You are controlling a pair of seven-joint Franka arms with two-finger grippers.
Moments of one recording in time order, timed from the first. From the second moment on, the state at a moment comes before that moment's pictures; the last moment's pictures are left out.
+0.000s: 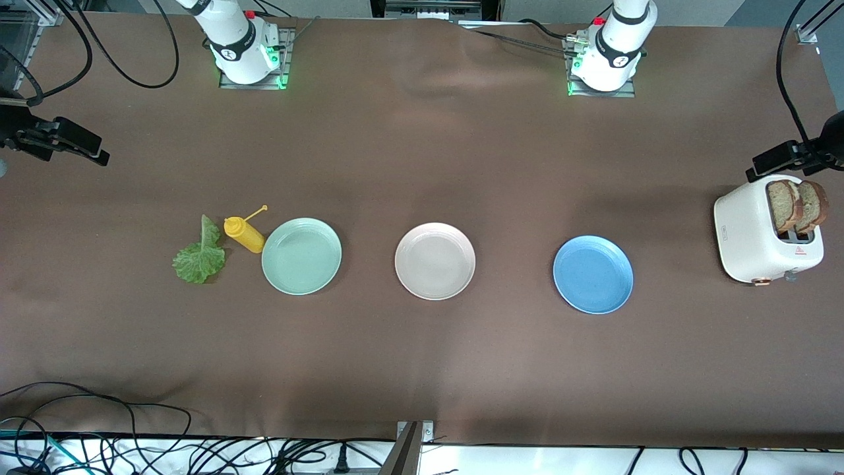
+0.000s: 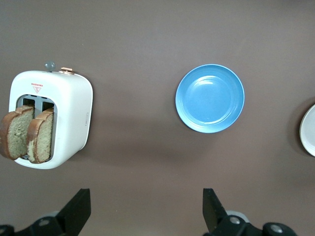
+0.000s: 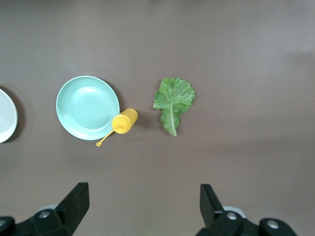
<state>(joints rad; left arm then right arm) 0.16 0.09 -0.07 -1.50 -0.01 1.49 -0.07 -0.01 0.06 0.00 -1.48 0.04 1.50 0.08</state>
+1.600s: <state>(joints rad) 0.16 0.07 -0.13 -1.47 -0.01 1.44 -0.16 -0.01 0.06 0.00 -1.48 0.04 1.50 0.08</state>
